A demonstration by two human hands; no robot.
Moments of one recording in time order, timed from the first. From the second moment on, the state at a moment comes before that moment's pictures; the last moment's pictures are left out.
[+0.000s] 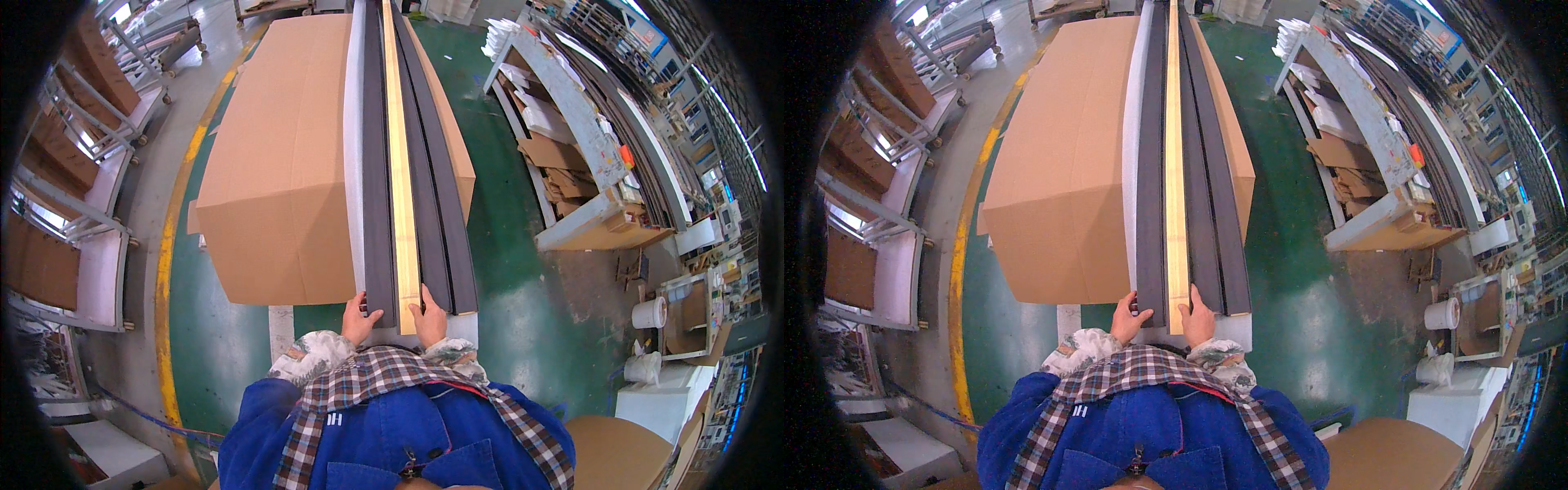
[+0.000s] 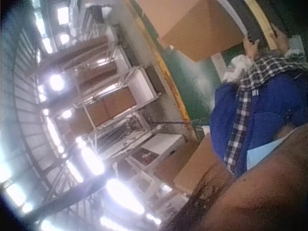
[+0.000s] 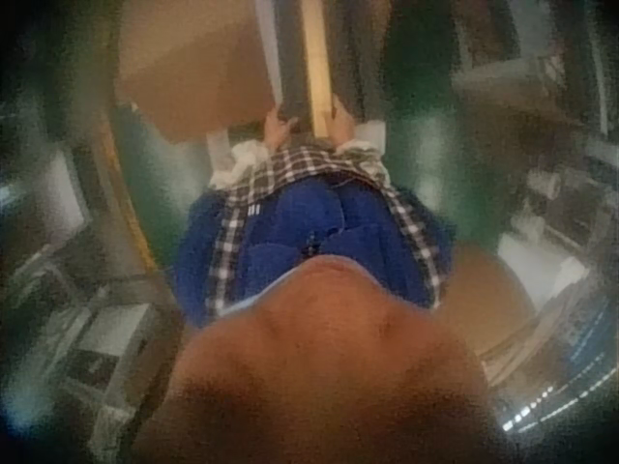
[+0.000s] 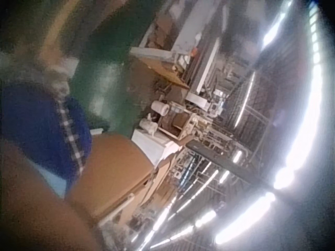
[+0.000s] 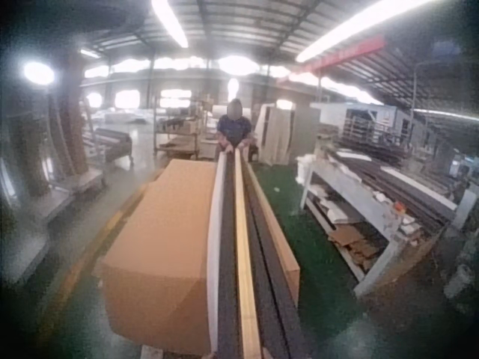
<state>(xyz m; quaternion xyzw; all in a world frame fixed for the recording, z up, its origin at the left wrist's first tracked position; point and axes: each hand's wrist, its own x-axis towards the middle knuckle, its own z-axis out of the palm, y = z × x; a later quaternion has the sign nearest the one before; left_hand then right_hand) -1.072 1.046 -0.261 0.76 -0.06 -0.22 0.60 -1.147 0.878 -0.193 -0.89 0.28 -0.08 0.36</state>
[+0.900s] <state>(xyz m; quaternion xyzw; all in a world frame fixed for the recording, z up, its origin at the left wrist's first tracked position) -1.099 1.029 -0.226 0.88 -0.32 -0.10 0.34 -1.180 0.881 -0.180 -0.98 0.10 -0.04 0.18</state>
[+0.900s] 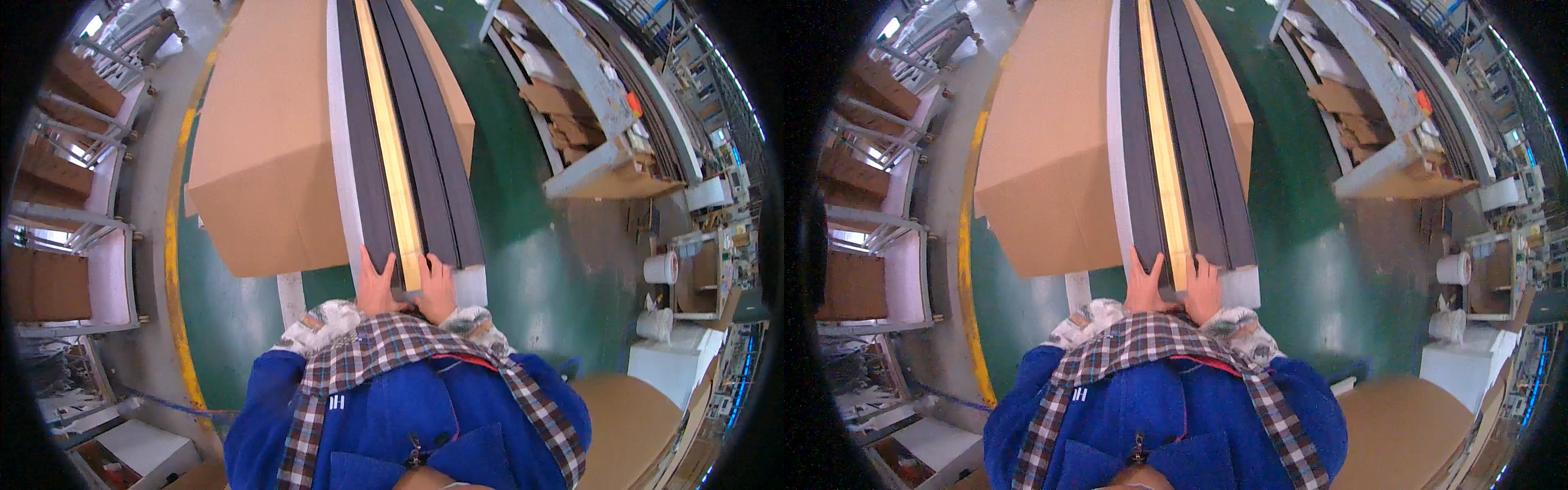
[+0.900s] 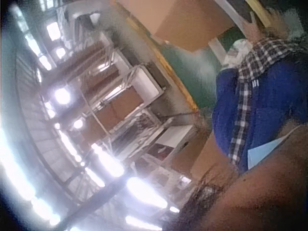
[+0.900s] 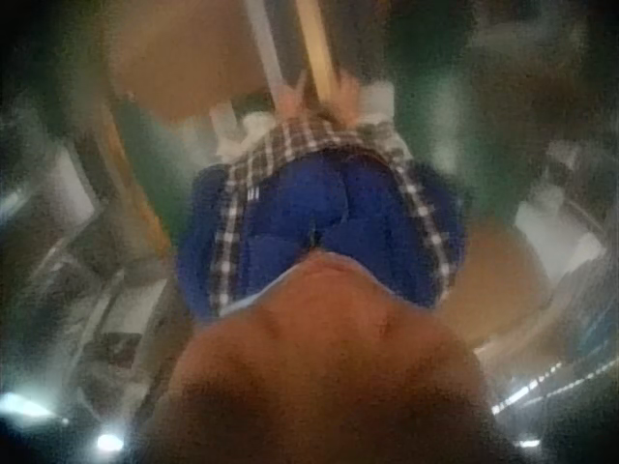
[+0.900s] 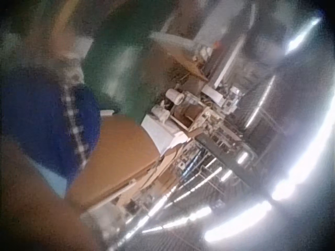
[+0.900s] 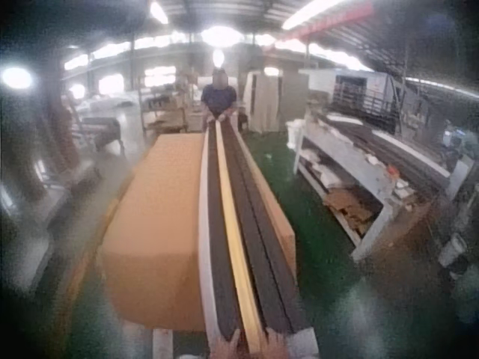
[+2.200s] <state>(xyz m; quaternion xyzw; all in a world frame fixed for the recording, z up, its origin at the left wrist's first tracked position) -1.092 1.009 -0.226 0.89 -0.28 -0.07 0.37 -1.187 0.781 -0.191 -0.97 0.16 -0.01 0.18</state>
